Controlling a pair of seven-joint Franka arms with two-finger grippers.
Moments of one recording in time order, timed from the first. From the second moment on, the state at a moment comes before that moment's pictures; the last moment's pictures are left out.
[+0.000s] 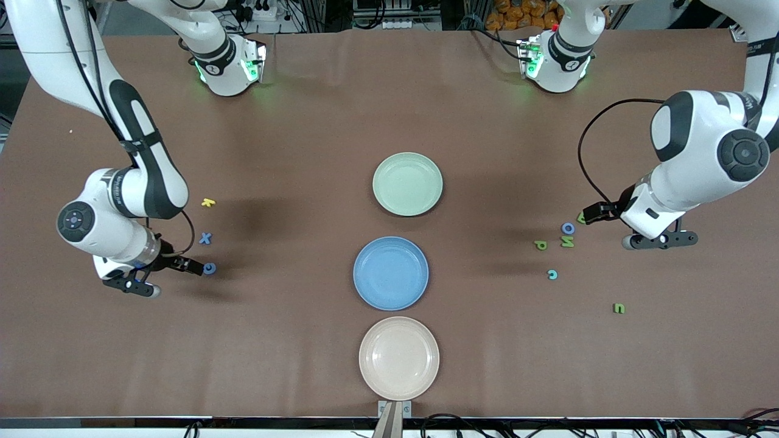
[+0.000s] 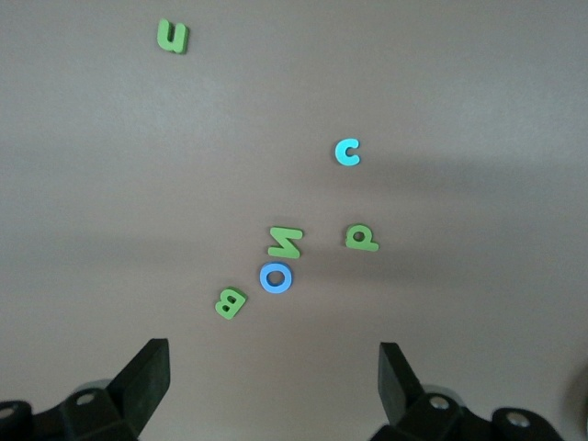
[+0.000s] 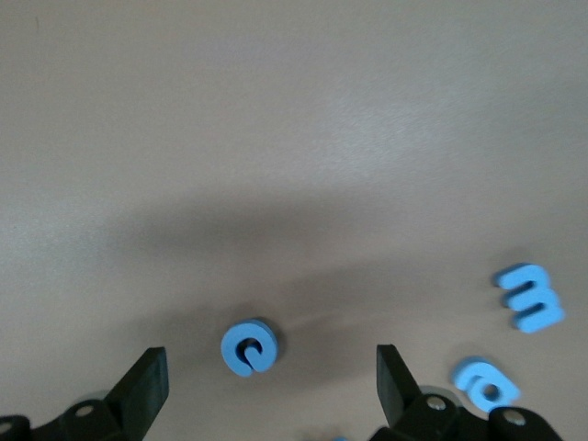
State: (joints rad) left arm 0.05 0.19 -0.15 -1.94 0.00 2.05 -0.15; right arm -0.02 0.54 0.01 -1.88 0.04 2.45 0.22
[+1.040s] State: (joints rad) left arm 0.04 0.29 -0.15 -2.07 0.04 2.28 -0.15; right arm -0.01 0.59 0.04 -1.97 0.04 2.65 0.23
